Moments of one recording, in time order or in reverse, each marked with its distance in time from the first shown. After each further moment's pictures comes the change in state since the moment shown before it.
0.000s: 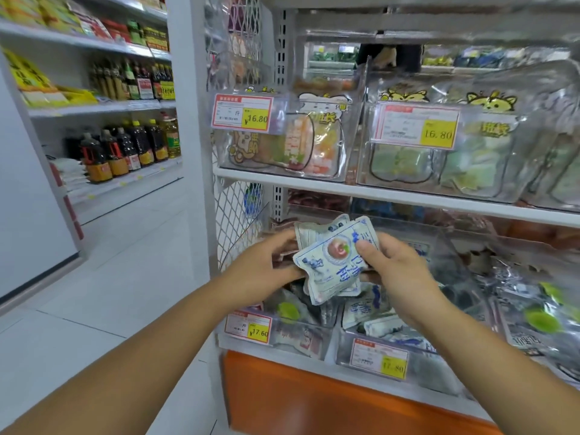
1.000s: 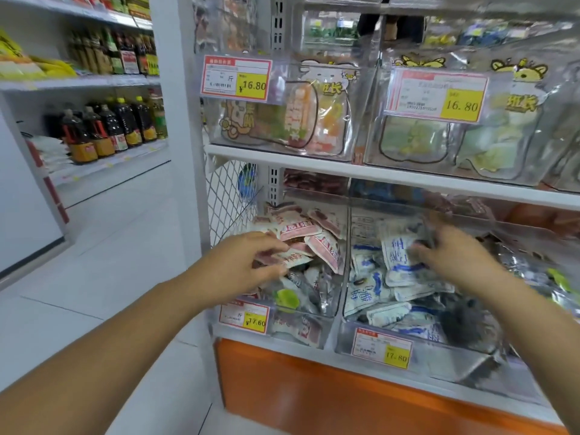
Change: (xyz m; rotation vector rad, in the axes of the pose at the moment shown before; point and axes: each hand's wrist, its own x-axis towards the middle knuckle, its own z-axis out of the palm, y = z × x) left_hand -0.002 -0.027 -0.018 0.426 -0.051 0.079; right_hand 0.024 0.006 -0.073 -0.983 0.097 0.238
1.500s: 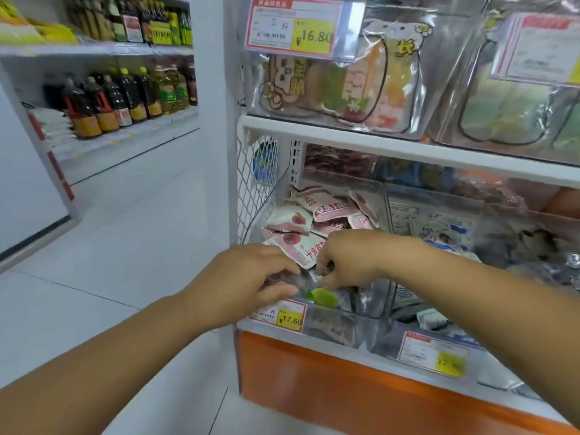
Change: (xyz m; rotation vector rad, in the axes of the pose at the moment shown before) left_hand -0.023 -0.056 0.009 0.254 0.012 0.226; right_hand 0.019 -0.142 0.088 -0.568 -0.571 -0.659
